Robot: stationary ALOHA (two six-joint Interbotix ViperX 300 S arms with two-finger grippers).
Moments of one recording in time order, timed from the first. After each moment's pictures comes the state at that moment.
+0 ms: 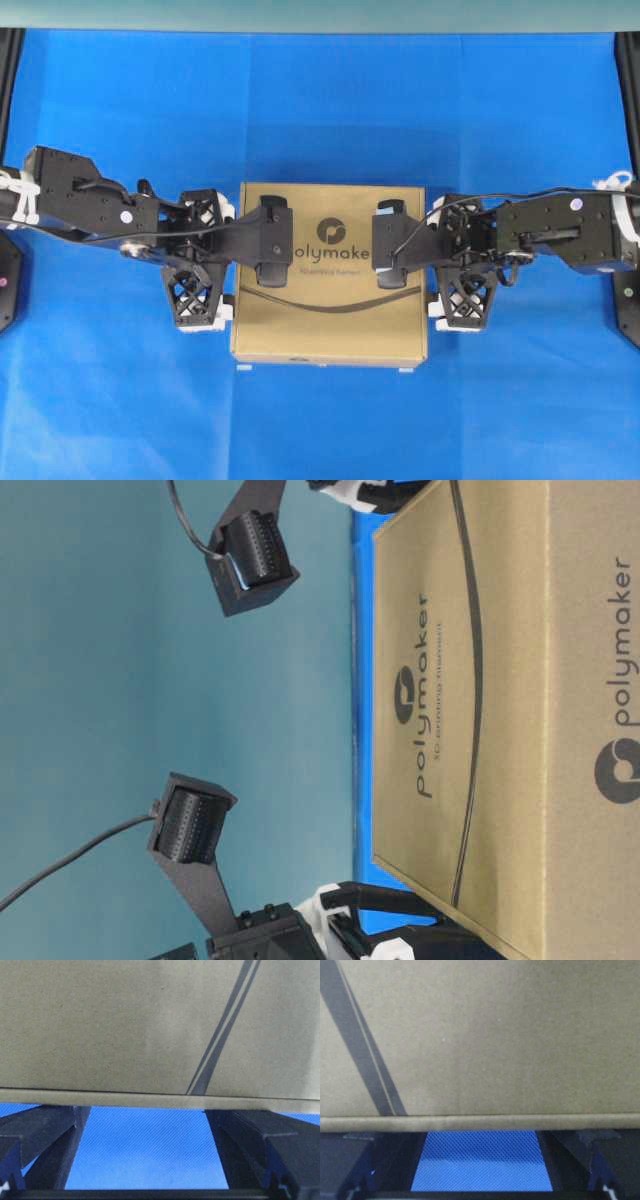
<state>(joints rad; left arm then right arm) 0.05 0.04 0.61 0.03 0.49 -0.01 -0.05 0.04 0.74 0.03 0.49 -0.04</state>
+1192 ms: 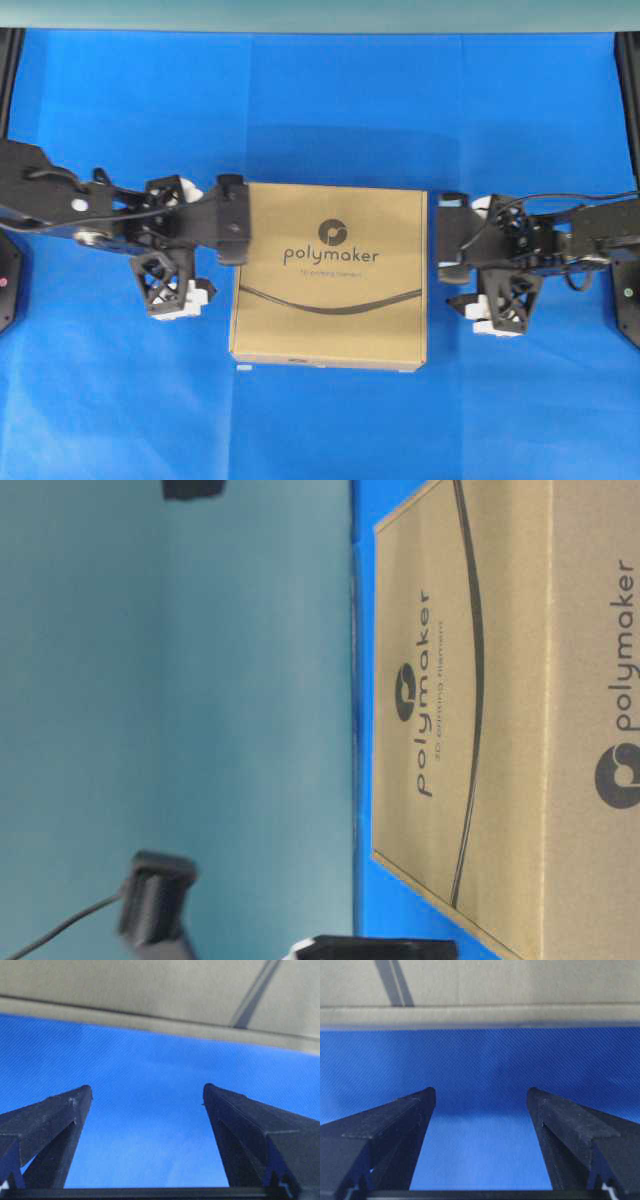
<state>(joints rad) 0.08 -0.13 0.77 0.03 0.43 -0.04 -0.04 -0.22 0.98 0.04 0.29 -0.01</state>
